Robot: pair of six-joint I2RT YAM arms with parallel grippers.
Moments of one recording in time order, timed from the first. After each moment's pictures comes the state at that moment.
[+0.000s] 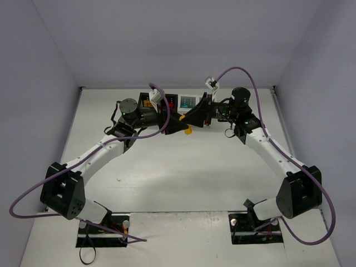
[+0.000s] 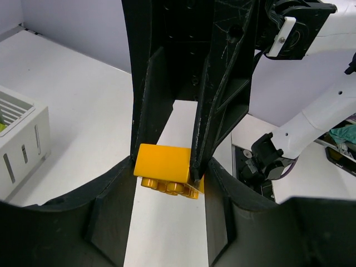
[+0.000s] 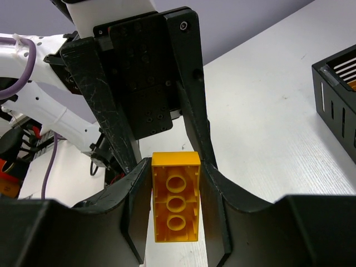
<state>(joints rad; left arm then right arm) -0.49 1.44 1.06 0.47 0.93 -0.44 0.37 1.41 1.12 0.24 -1.05 0.45</state>
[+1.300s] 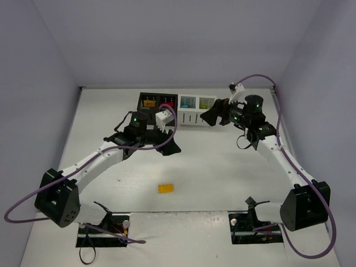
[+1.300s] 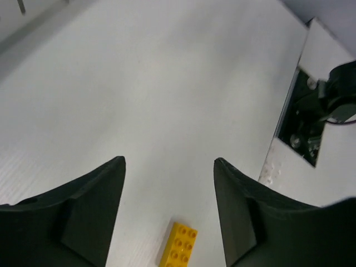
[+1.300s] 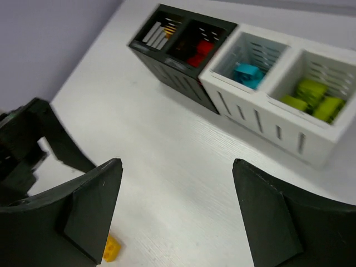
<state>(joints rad) -0.54 1.37 0.98 -0.09 0.69 -0.13 0.23 1.29 1.02 -0.02 -0.60 0.29</state>
